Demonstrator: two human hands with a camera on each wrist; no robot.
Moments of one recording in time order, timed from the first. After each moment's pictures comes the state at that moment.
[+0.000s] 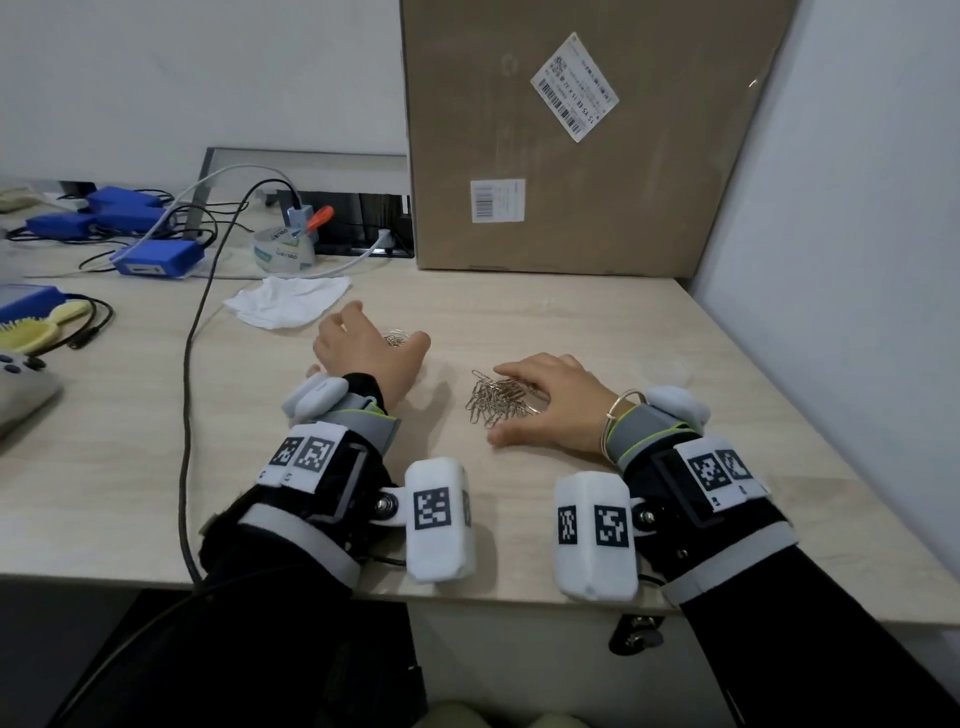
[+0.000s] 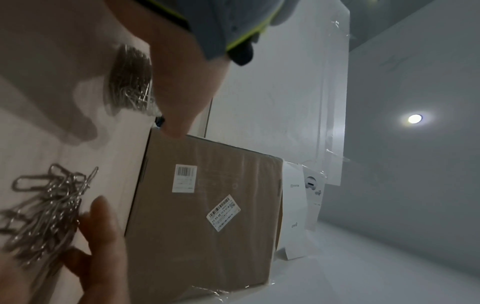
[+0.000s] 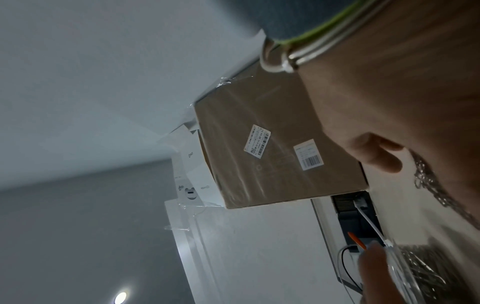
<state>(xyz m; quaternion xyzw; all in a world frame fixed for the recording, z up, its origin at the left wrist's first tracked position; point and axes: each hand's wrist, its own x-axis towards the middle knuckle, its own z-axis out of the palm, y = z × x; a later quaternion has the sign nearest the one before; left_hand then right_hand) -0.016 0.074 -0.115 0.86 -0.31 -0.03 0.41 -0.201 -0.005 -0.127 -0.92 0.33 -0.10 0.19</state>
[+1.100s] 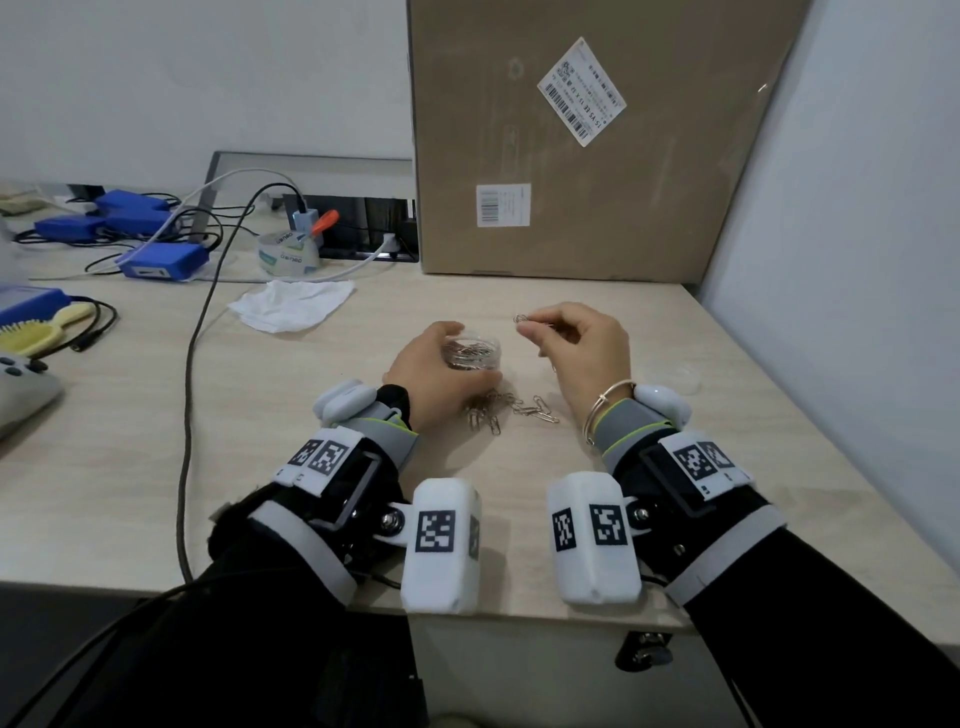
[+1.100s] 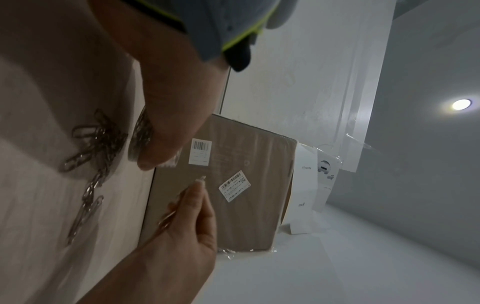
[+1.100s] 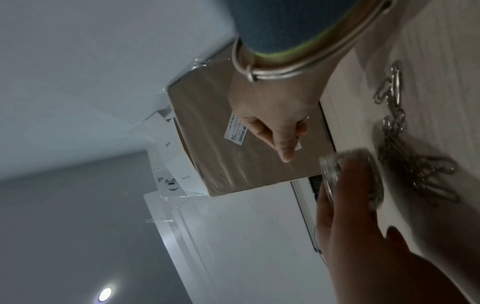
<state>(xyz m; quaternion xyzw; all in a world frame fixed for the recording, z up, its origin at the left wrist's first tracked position) -0.042 0.068 -0.117 0.76 -0.48 -0.18 0.41 -0.174 -0.015 -0.118 -0.70 0.30 -0.54 0.36</state>
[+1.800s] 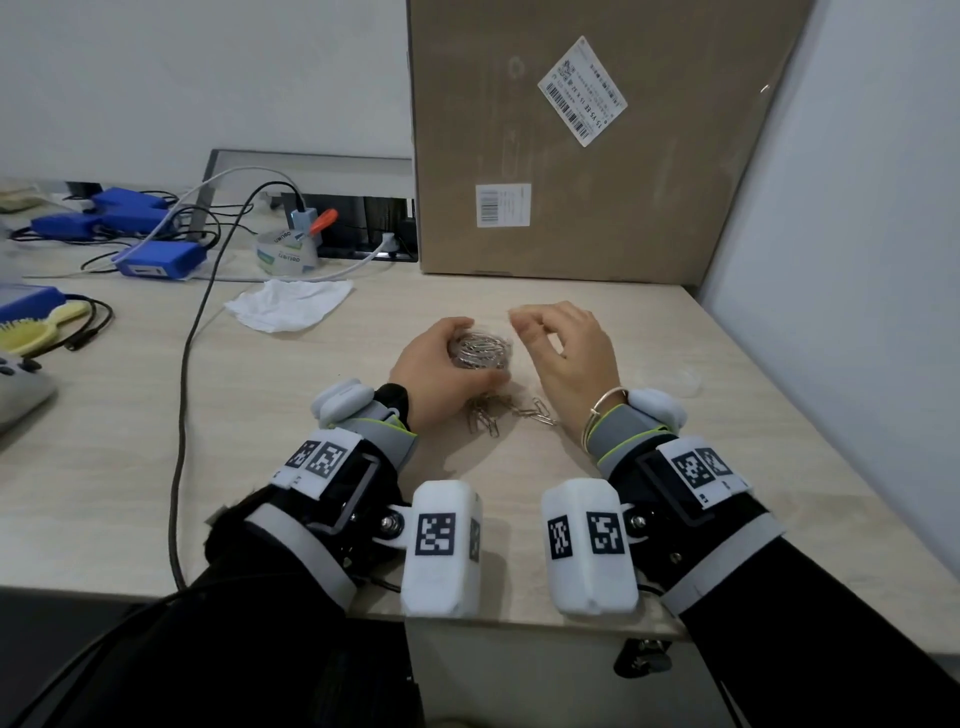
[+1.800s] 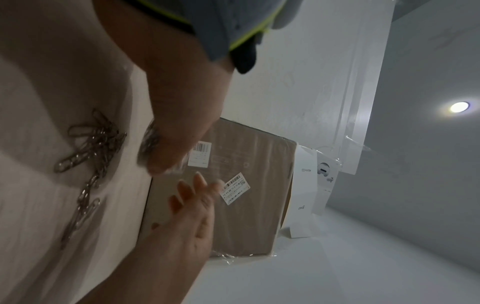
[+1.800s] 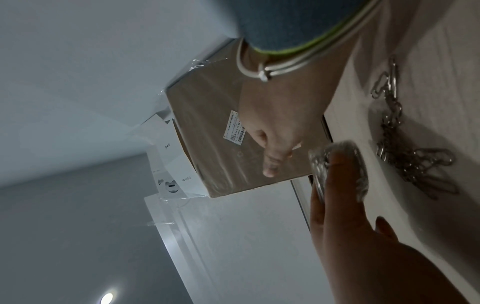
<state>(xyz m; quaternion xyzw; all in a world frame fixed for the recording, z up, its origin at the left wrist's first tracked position) -0.043 0.060 -0.121 0.72 -0.50 -0.16 0.46 -0.173 -0.017 -0.124 -0.80 0.28 -0.48 0.21</state>
